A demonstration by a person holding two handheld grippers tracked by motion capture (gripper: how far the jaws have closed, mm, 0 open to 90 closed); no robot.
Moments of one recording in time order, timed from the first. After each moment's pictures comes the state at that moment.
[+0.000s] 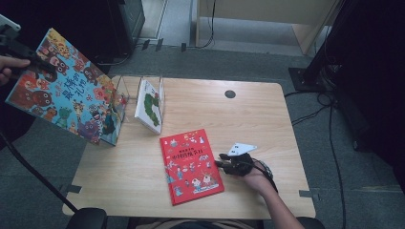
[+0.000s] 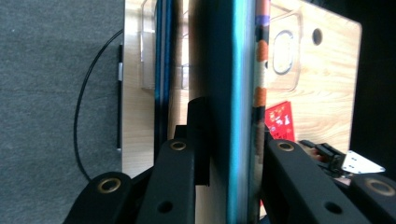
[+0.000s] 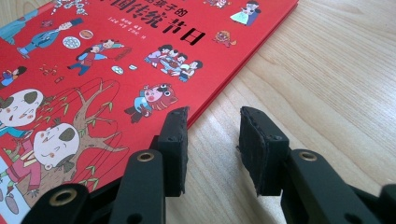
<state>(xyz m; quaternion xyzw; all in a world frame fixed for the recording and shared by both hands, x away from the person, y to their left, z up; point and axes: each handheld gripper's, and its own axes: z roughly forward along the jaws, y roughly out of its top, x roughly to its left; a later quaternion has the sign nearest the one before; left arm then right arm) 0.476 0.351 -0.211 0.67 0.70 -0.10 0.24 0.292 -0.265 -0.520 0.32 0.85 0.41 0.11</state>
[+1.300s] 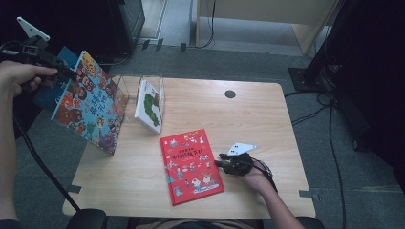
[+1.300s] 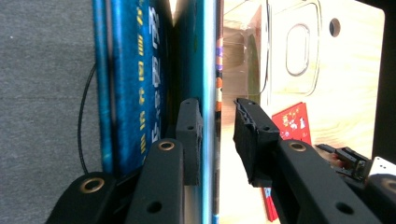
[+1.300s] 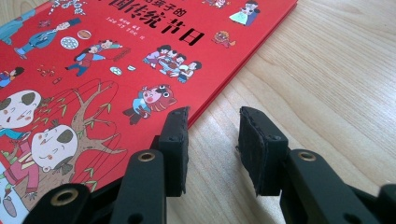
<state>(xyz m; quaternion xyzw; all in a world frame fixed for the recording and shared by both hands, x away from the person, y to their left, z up) 0.490 0.321 -0.241 0.69 0.68 -0.09 0.23 0.292 -0.264 -0.519 0.32 0.85 0.40 0.11</state>
